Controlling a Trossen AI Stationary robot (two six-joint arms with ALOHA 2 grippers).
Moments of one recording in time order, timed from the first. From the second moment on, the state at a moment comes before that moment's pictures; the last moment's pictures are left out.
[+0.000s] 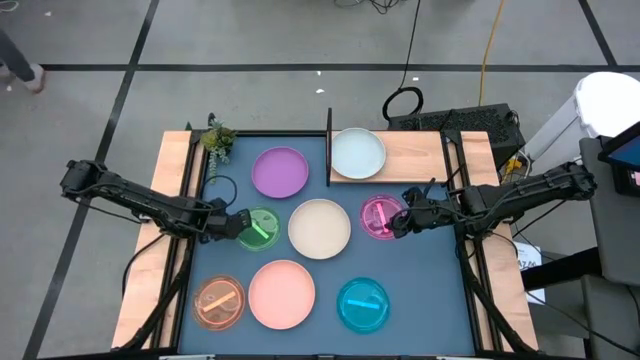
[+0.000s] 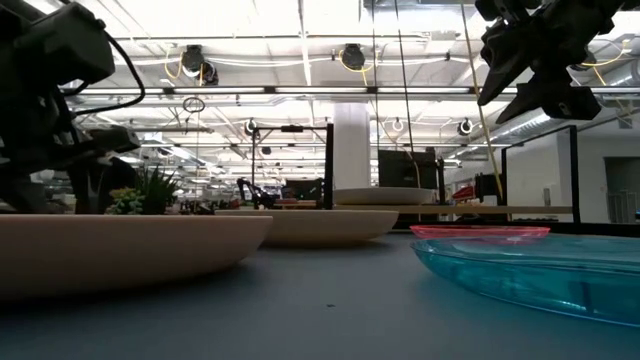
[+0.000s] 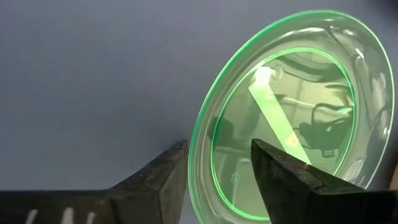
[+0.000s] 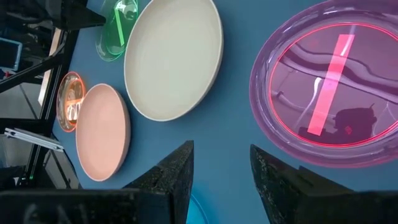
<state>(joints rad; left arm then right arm) -0.21 0.97 0.35 -0.63 -0.21 -2.00 0.21 0.93 0.66 -0.57 0.19 1.31</state>
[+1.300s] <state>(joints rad) -0.22 0.86 0.49 -0.69 -0.27 -1.88 0.20 0.93 0.66 -0.57 0.24 1.32</state>
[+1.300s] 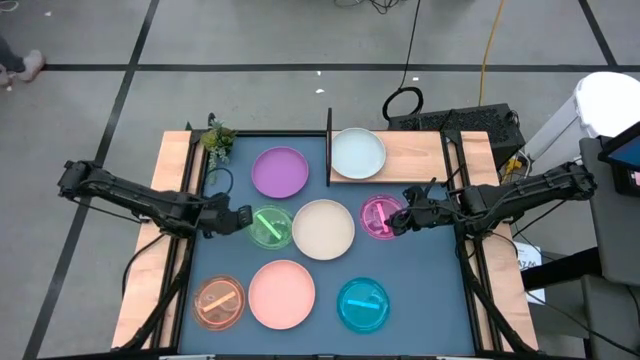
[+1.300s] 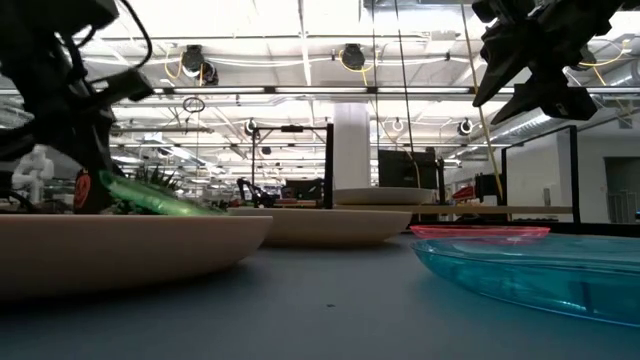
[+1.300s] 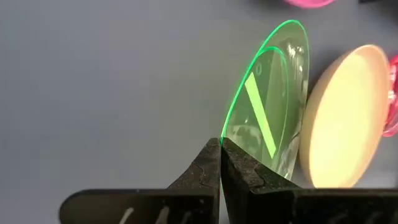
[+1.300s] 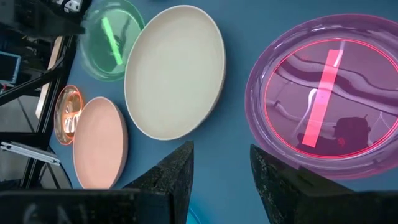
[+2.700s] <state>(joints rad) -0.21 0.92 0.71 -0.48 -0.35 -1.65 0.20 0.93 0.66 -0.31 0.31 1.41</state>
